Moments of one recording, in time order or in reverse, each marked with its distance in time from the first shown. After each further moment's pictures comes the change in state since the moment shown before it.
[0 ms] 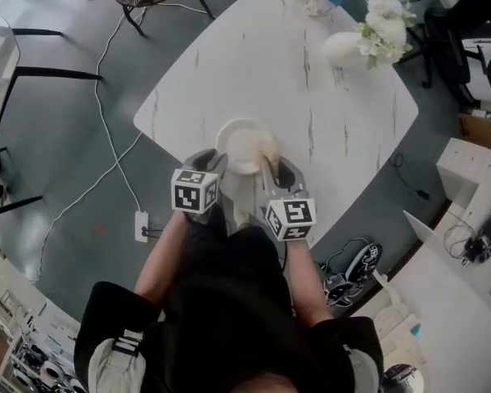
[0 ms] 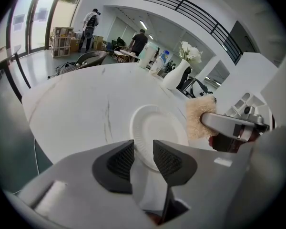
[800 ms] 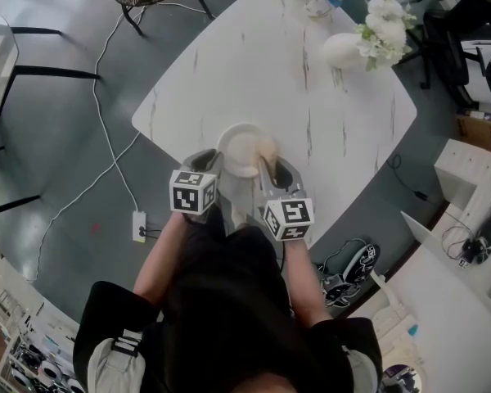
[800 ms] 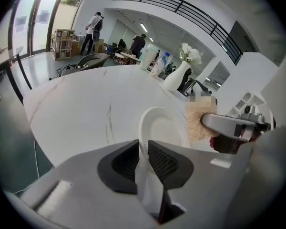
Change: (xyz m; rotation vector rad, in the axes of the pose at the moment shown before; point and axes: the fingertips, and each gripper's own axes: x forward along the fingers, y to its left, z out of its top) left arm 0.002 0.003 0.002 -0.001 -0.032 0.013; right arm 0.003 0.001 -0.002 0.000 0.008 0.013
